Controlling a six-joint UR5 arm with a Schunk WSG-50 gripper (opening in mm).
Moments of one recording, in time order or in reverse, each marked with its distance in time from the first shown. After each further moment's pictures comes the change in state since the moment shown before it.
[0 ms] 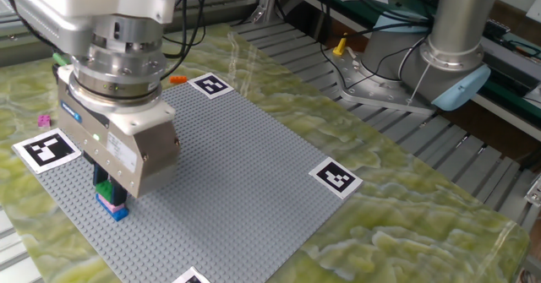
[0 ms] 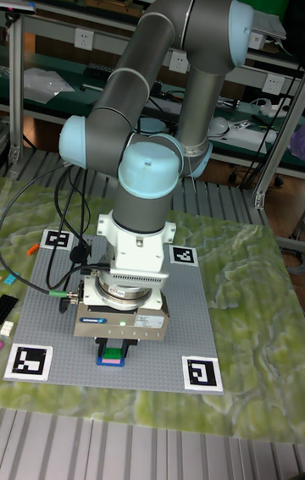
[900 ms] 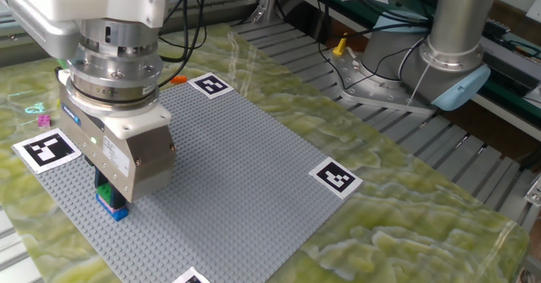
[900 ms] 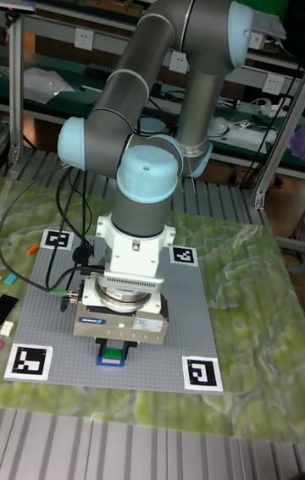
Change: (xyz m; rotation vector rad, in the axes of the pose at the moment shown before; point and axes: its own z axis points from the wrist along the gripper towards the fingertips) arm 0.003 0.001 0.002 -0.005 0.021 0.080
